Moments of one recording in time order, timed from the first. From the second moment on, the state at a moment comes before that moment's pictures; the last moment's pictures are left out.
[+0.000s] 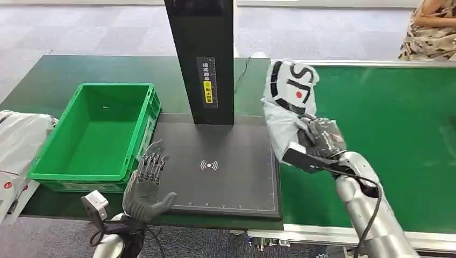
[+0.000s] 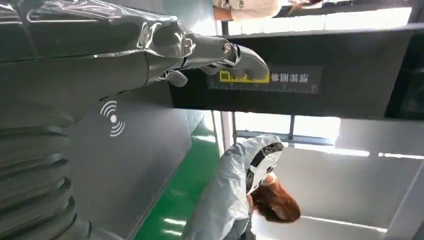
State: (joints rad) left arm 0.08 -0.12 -0.12 -1.58 -0.03 -0.18 -0.49; right arm -0.50 -0.19 0.37 -1.16 0.83 -0.03 -0.34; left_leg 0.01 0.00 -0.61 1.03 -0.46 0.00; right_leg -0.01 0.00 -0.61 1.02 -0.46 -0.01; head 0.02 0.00
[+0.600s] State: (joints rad) left arm 0.06 -0.13 -0.09 -1.57 0.06 -0.18 -0.48; right arm -0.63 -0.20 0.88 -1.21 0.66 0.32 -0.46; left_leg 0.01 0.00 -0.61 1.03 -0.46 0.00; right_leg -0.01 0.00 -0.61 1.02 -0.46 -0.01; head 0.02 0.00
